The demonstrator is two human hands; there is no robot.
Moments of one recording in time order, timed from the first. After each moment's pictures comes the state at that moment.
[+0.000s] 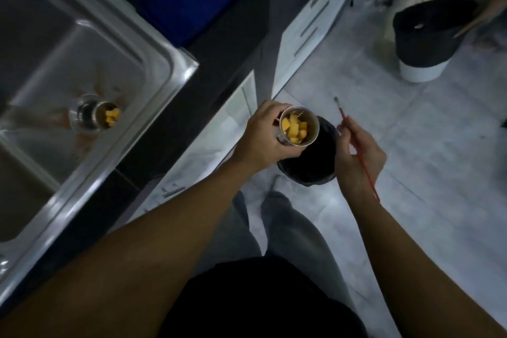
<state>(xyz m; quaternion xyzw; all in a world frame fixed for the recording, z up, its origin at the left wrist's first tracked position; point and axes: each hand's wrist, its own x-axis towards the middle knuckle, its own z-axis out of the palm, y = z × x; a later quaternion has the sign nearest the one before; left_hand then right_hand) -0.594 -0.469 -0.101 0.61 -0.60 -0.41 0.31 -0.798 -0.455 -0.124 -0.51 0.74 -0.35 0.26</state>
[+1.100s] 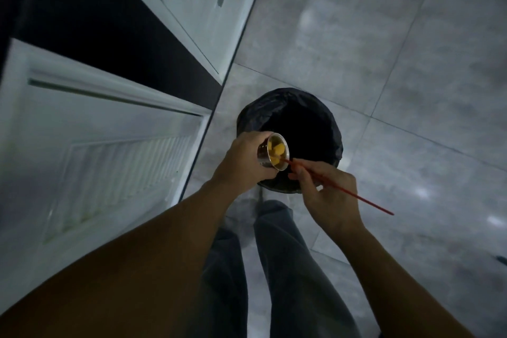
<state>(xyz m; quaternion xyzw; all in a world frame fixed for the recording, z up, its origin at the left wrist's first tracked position) -0.675 -0.493 -0.388 0.57 -0.66 -0.49 0.02 -0.845 -0.414 -0.337 -0.48 0.75 -0.24 0.40</state>
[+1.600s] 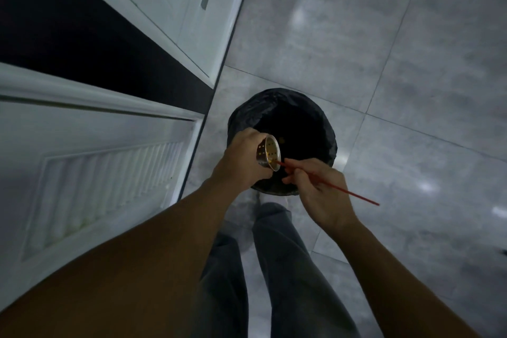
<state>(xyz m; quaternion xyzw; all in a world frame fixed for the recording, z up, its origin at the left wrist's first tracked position) -0.699 -0.501 -0.397 0.58 -0.67 -0.46 -0.04 -0.860 -0.414 -0.355 -0.42 0.73 -0.26 0.48</state>
